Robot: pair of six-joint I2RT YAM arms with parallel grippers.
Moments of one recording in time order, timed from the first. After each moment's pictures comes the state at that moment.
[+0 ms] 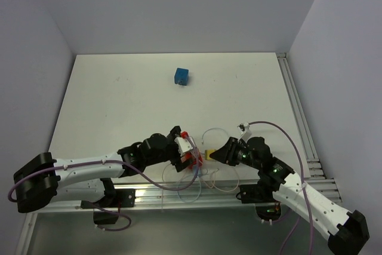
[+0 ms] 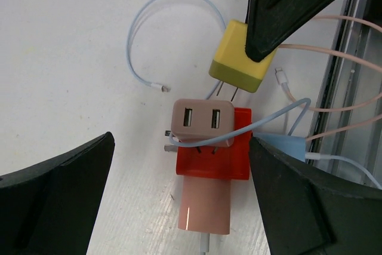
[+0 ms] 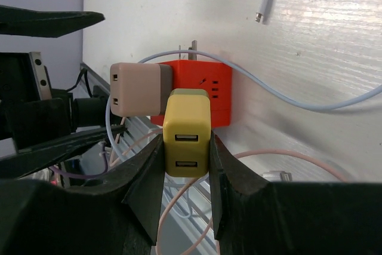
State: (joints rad) left arm -1.13 1.14 0.48 0.26 0.02 0.18; right arm 0.66 0.43 0.12 -0.16 -0.27 0.97
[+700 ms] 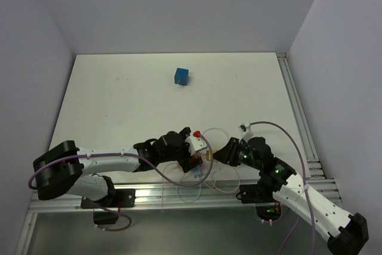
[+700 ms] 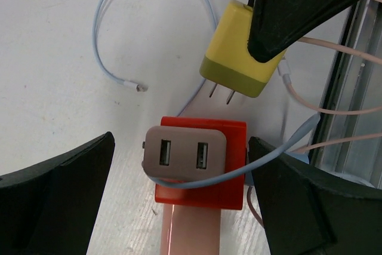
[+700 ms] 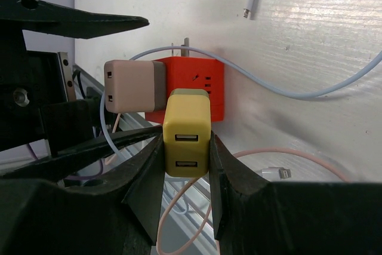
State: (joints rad) left arm -1.14 1.34 0.59 0.22 0.02 0.14; right arm 0.66 0.39 0.15 -0.26 -0.24 0.96
